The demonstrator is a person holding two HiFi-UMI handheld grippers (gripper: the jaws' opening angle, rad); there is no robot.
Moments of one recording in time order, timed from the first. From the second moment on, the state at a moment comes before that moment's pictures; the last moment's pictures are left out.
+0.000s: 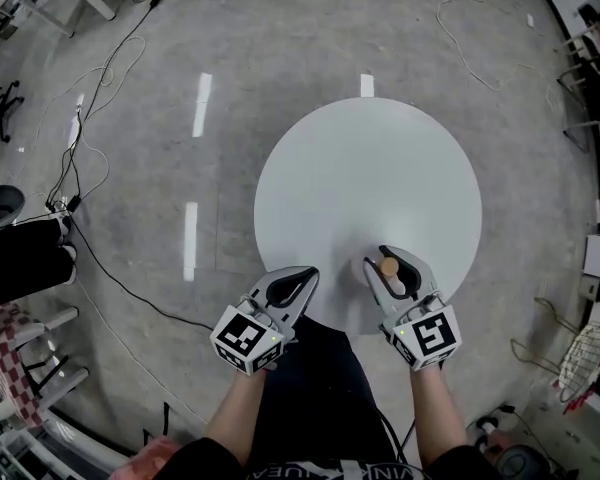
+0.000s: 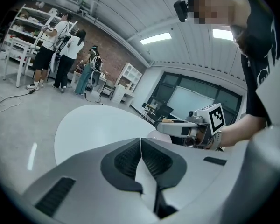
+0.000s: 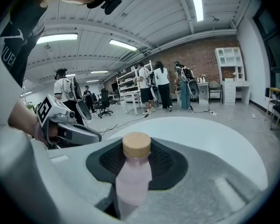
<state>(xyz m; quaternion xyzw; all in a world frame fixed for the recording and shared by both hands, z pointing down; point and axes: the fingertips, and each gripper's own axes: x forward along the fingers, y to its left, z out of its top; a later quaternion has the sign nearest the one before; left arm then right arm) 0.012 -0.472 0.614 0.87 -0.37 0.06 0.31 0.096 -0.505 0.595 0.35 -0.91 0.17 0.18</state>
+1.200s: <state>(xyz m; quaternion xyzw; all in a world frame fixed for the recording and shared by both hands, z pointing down) 0.015 -0.484 0.641 0.88 -0.36 0.05 0.32 0.081 -0.529 0.614 0.35 -0.91 0.11 0.17</state>
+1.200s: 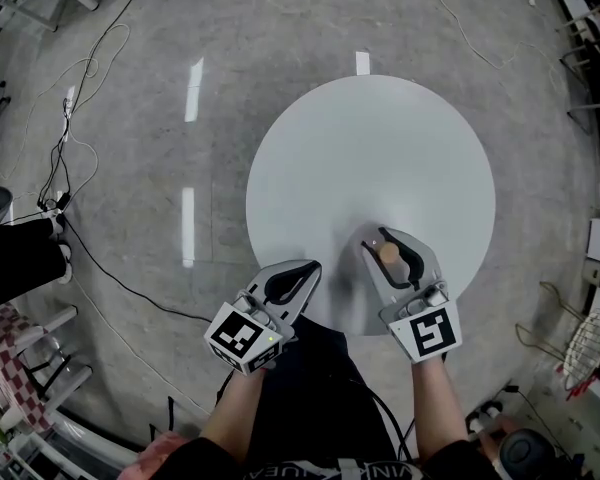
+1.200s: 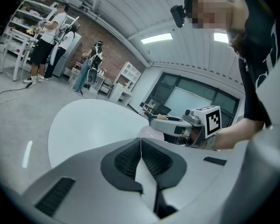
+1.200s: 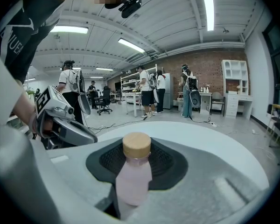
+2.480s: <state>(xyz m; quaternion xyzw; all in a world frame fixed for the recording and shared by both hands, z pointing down) 0.003 -0.477 0.618 0.87 -0.37 0.03 0.32 0.082 -0.520 0.605 0.36 -0.92 0.09 0.16</state>
